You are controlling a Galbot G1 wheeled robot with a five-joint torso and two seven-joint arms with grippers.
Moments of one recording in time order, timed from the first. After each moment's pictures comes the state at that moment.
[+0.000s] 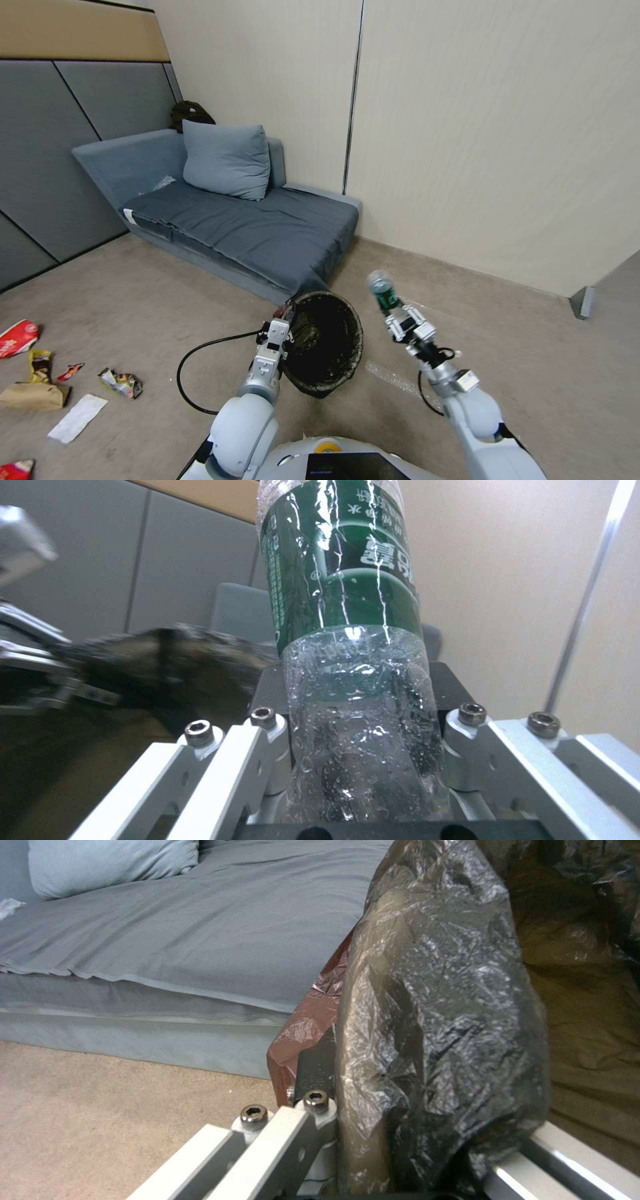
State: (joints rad) left arm 1.52 -1.31 -0.13 -2.34 0.08 0.63 -0.29; right arm -1.57 1.24 0.44 2.04 0.16 0.47 -0.44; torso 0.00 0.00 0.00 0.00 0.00
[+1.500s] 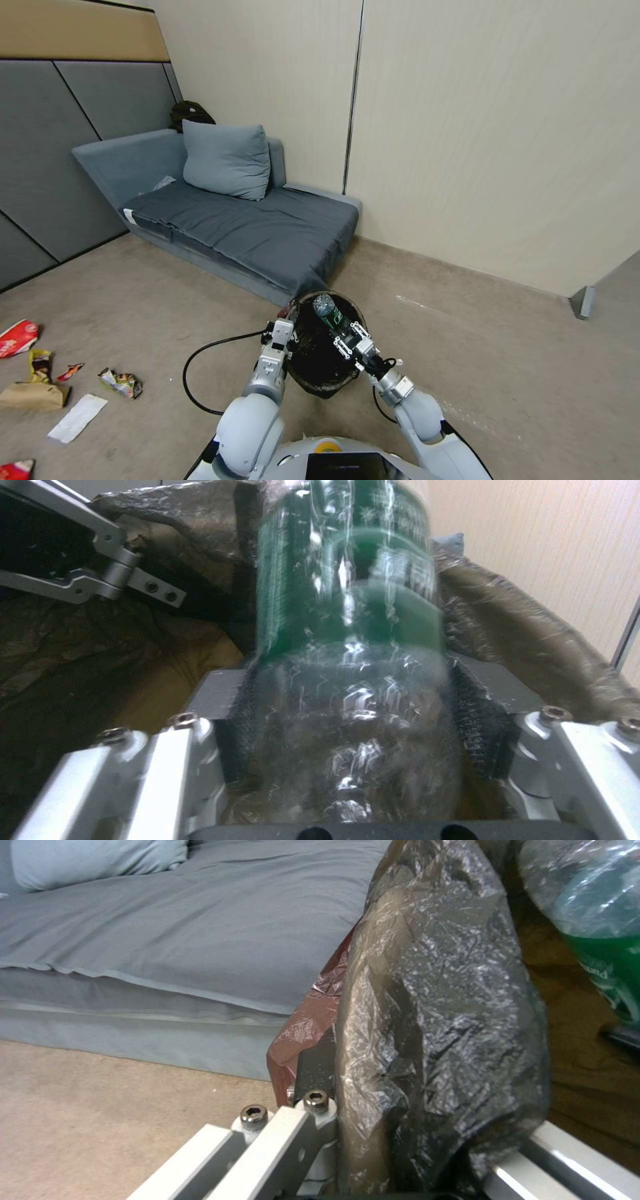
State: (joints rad) left arm 1.52 -1.33 -0.11 -2.33 0.08 0.62 -0.27; right arm -1.48 1.31 0.30 1.87 0.03 0.45 -0.38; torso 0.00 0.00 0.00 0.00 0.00
